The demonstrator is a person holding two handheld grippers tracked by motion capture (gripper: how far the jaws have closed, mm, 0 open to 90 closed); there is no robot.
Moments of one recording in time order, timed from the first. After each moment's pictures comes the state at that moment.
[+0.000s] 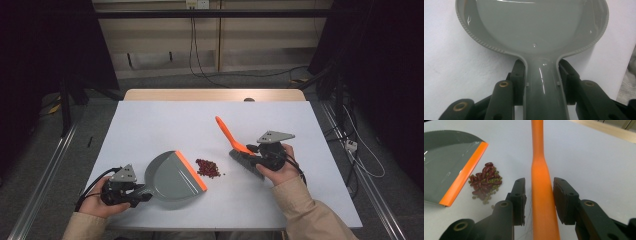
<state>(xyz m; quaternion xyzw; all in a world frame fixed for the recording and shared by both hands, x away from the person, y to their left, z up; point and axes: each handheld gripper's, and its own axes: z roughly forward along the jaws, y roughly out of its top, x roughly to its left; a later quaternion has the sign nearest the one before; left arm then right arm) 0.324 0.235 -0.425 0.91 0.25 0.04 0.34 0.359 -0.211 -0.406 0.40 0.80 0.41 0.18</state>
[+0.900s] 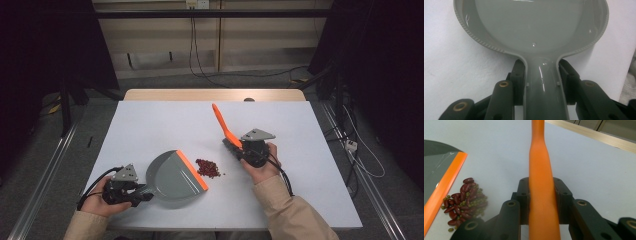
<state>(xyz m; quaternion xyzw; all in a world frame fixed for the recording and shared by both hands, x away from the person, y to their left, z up) 0.328 0.233 -0.429 0.91 0.25 0.03 0.34 0.373 -0.167 -0.419 0.44 0.77 0.39 0.25</state>
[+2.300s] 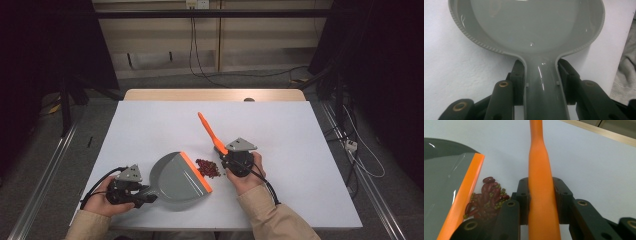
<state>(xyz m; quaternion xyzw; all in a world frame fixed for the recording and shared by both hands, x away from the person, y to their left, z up) 0.327 0.222 -0.426 0.91 0.23 0.01 0.33 0.355 -0.124 -0.430 0.45 0.77 0.38 0.26</state>
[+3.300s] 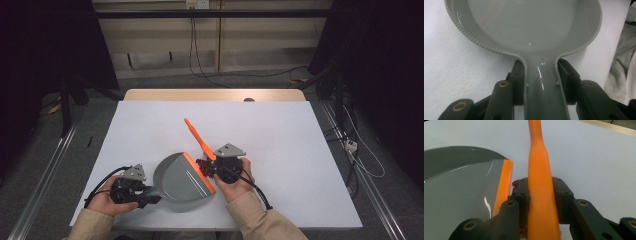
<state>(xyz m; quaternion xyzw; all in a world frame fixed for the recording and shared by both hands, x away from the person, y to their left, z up) 0.327 0.213 -0.423 0.91 0.23 -0.02 0.33 0.342 -0.093 -0.430 0.45 0.76 0.40 0.24</state>
